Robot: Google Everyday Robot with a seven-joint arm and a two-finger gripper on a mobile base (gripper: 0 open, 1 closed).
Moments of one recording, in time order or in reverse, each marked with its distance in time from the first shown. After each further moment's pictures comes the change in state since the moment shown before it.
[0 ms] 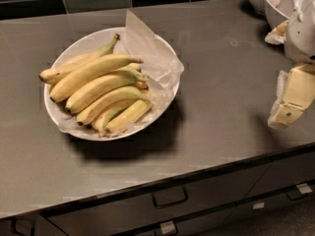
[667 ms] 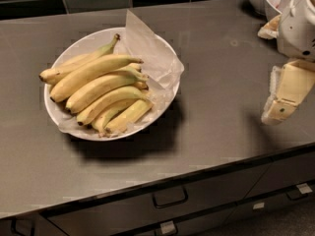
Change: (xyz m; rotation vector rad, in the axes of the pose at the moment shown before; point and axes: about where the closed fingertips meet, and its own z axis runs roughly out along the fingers) arm -0.016 -0.002 -0.004 0.016 -0.009 -0.040
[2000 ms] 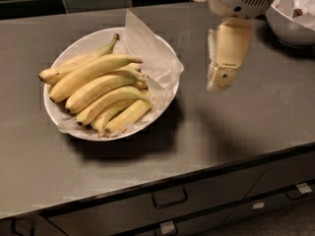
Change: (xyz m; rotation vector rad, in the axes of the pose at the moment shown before) arm -0.123 -0.011 -0.026 0.032 -0.083 -0.267
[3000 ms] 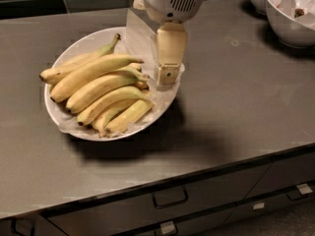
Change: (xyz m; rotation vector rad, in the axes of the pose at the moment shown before) arm -0.083 -0.019 0.047 -0.065 -0.104 -0.163
